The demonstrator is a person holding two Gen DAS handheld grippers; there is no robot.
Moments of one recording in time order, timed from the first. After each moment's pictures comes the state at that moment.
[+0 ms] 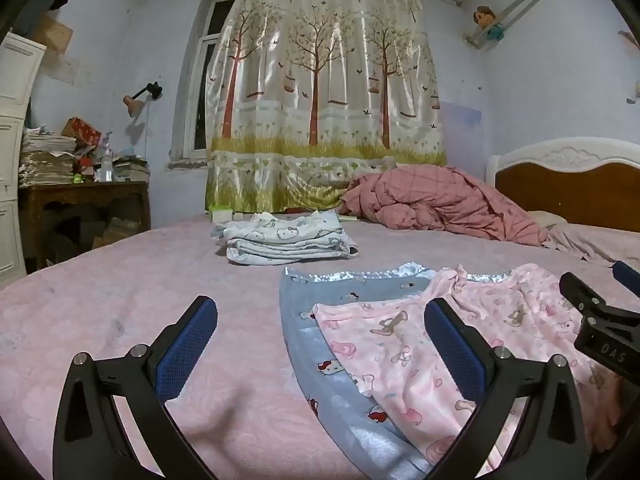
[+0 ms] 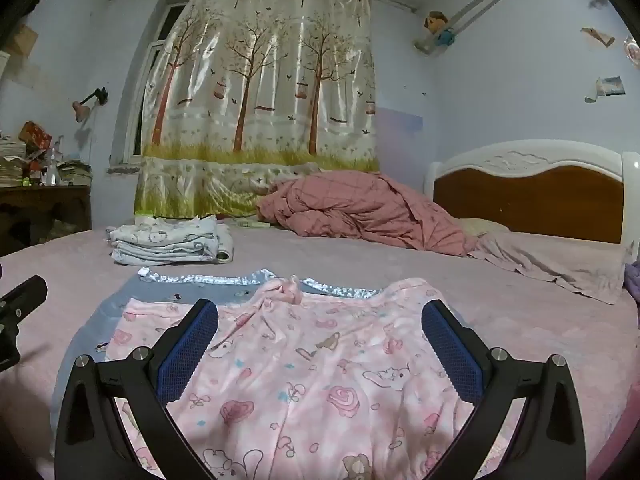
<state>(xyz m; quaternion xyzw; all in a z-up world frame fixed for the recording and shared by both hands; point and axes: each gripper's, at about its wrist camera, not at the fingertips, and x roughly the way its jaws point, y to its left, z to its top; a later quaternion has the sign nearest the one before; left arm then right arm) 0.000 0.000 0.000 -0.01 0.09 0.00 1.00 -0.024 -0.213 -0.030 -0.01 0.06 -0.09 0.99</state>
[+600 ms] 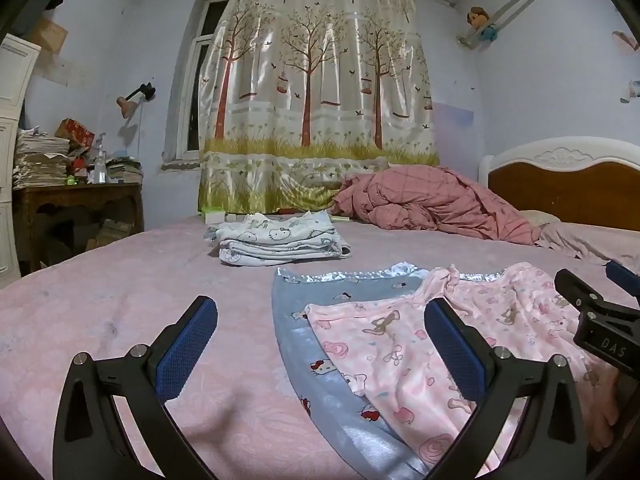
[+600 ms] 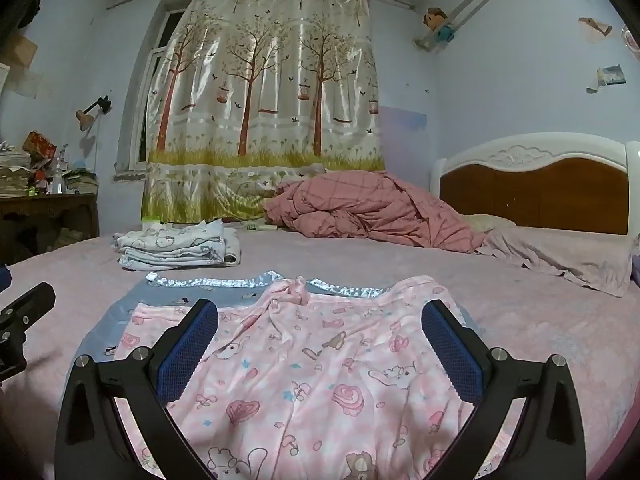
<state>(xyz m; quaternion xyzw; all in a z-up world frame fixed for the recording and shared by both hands) -0.005 -0.005 -0.004 -0.01 0.08 -0.02 1.00 -0.030 -0.217 -0.031 0.01 0.04 -0.08 1.00</state>
